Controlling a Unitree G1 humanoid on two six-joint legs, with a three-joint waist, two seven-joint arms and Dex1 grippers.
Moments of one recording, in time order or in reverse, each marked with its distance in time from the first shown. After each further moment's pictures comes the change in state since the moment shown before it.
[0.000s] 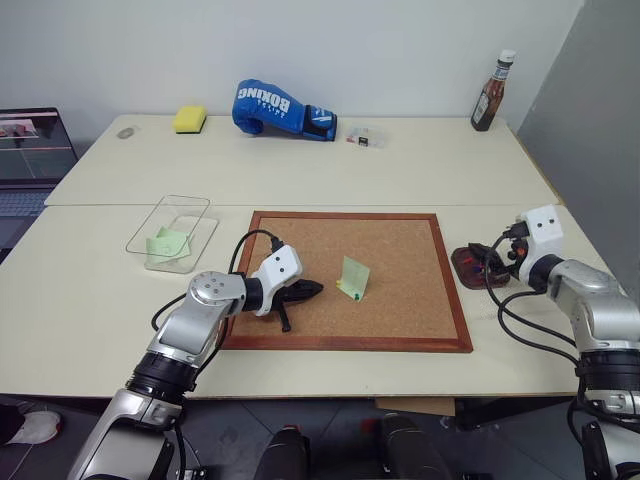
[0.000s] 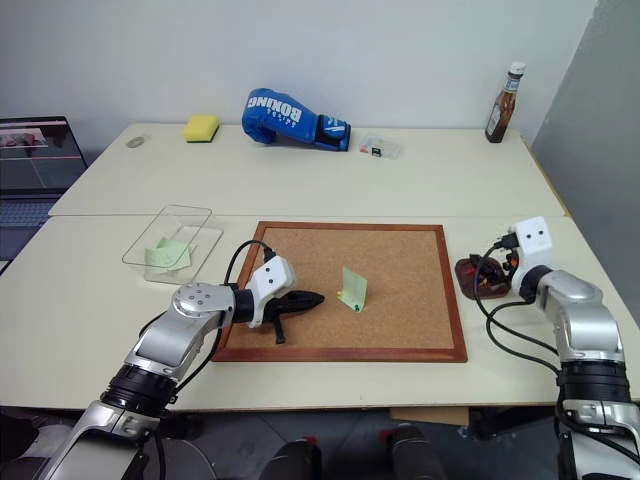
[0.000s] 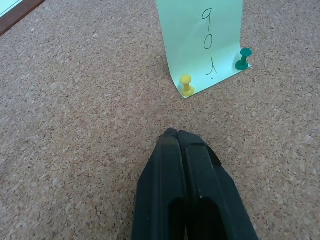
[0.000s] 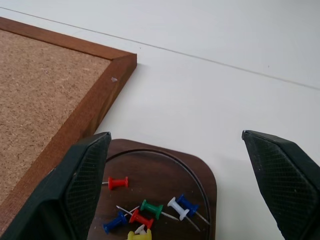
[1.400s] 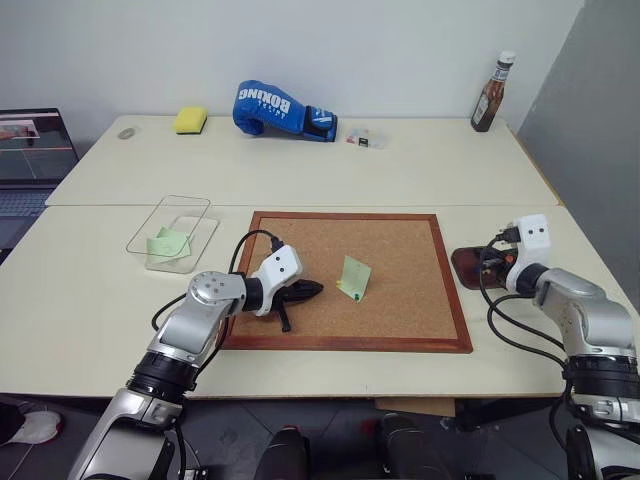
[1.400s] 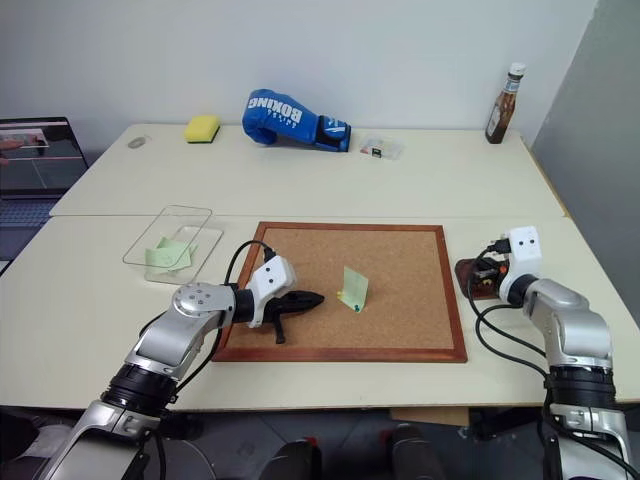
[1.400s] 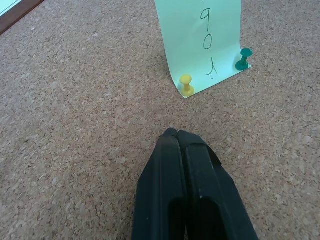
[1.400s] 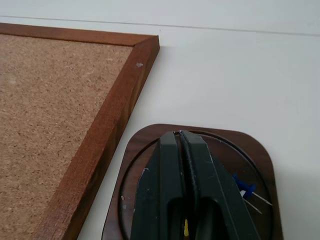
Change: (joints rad) left arm 0.000 -0.001 0.003 0.001 0.000 0.008 -0.002; right arm 0.006 0.104 -0.036 -0.025 0.069 0.166 -0.050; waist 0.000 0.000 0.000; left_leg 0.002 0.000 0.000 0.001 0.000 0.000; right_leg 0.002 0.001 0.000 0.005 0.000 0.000
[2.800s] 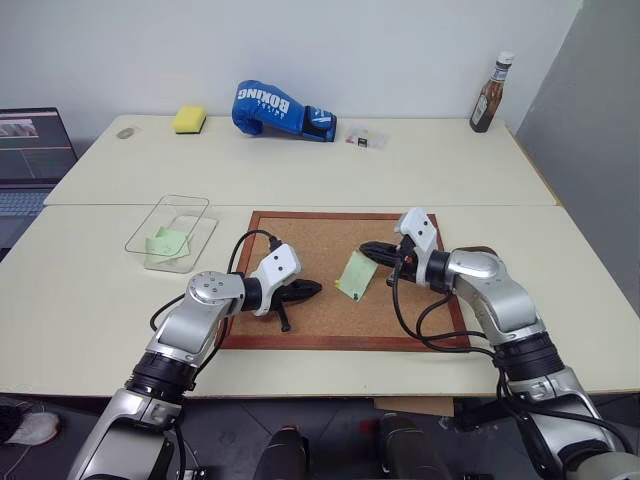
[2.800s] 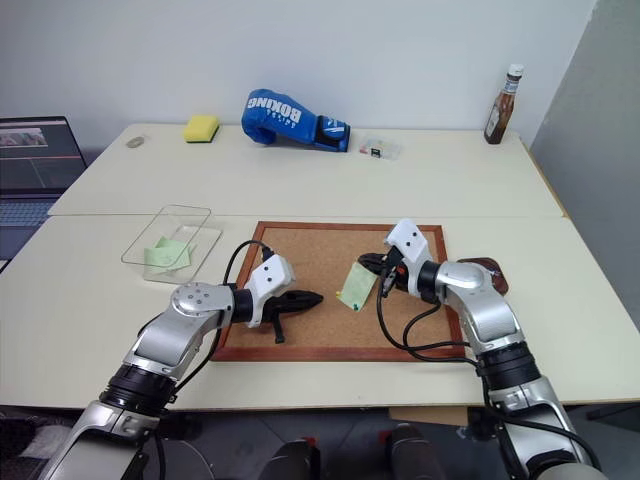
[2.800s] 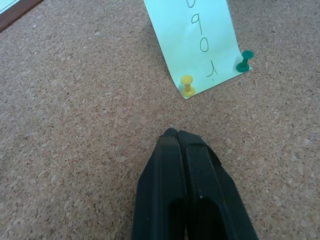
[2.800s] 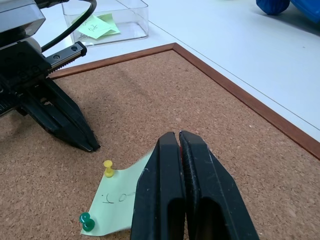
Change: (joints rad) left arm 0.000 0.001 0.014 -0.005 -0.011 0.024 0.002; right arm -0.125 0.153 0.375 -0.084 -0.085 -0.287 0.313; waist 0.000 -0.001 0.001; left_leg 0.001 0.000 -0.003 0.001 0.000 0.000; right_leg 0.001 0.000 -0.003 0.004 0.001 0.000
